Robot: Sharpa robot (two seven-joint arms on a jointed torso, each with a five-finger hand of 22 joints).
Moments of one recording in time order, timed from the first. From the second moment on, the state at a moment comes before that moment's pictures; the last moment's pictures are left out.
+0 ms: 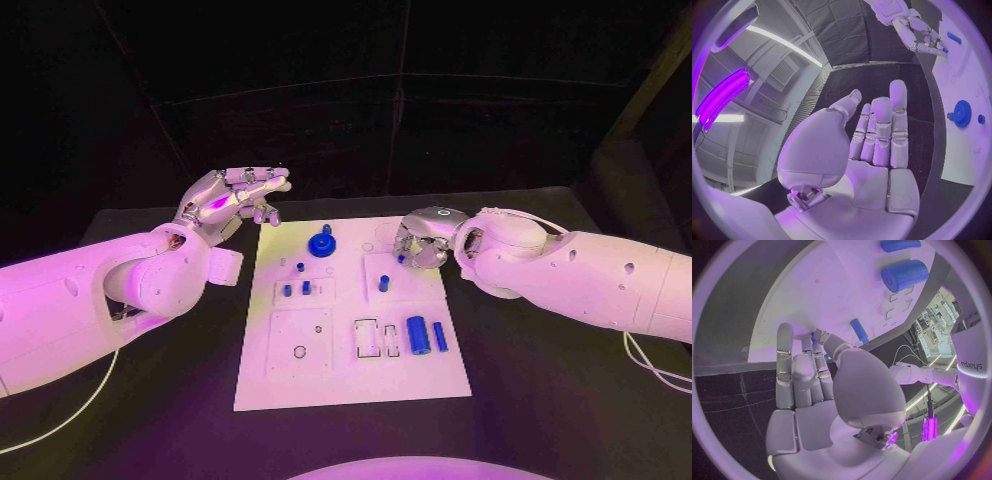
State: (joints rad) left arm 1.27 -0.87 -0.10 1.53 0.05 -0.20 0.49; left_hand 1.31 -0.09 0.32 -0.02 0.05 1.01 0.15 0.14 0.07 1.01 0.09 0.35 0.09 1.22 0.01 1.10 0.49 0.17 1.21 0.11 0.64 0.64; right arm 1.18 -0.79 -0.03 1.42 -1.62 -0.15 -0.10; right_hand 1.32 -0.09 0.37 -0.18 0.25 1.09 0.15 0.07 0.07 1.19 0.08 0.14 0.06 1.47 -0.01 1.18 0.94 0.17 1.15 0.08 0.86 0.45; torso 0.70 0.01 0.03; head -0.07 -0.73
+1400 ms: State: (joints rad) left arm 1.27 -0.87 -0.10 1.50 0.06 -0.21 0.49; left_hand 1.31 -0.08 0.31 -0.02 0.05 1.00 0.16 0.13 0.07 1.01 0.10 0.36 0.09 1.22 0.01 1.10 0.49 0.17 1.21 0.11 0.64 0.64; right arm 1.18 -0.84 -0.03 1.51 -1.66 -0.23 -0.16; right_hand 1.33 -0.05 0.51 -0.20 0.13 1.14 0.14 0.07 0.07 1.23 0.07 0.14 0.06 1.47 -0.01 1.30 1.09 0.17 1.14 0.08 0.97 0.54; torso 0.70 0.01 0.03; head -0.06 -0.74
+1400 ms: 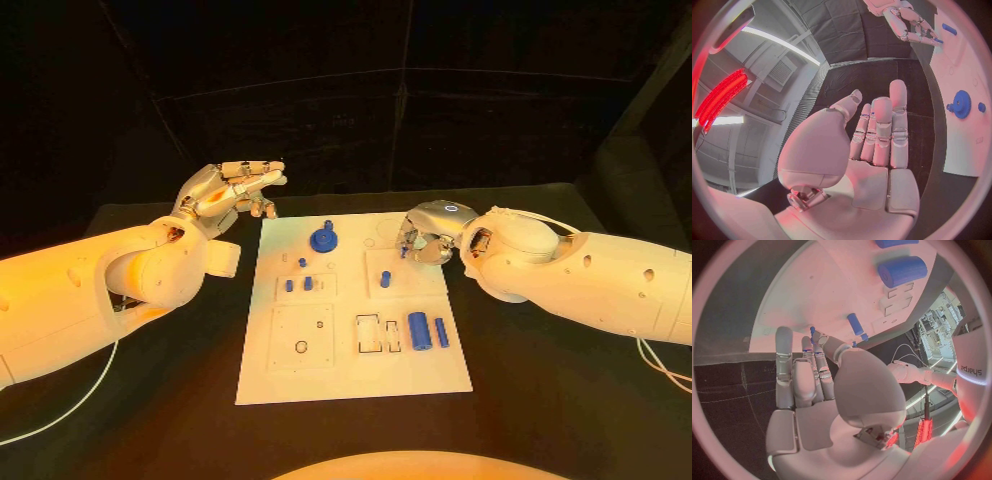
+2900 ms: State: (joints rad) left arm 1.27 -0.81 -0.10 1.46 0.06 -0.22 0.48; left_hand 1.31 -0.08 0.31 -0.02 0.05 1.00 0.16 0.13 0.07 1.01 0.10 0.36 0.09 1.22 0.01 1.10 0.49 0.17 1.21 0.11 0.63 0.63; right arm 1.12 -0.64 -0.07 1.65 -1.61 -0.28 -0.15; right_hand 1.33 -0.06 0.53 -0.19 0.14 1.14 0.14 0.07 0.07 1.24 0.07 0.14 0.06 1.47 -0.01 1.31 1.10 0.17 1.14 0.08 0.99 0.56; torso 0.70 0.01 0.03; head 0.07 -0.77
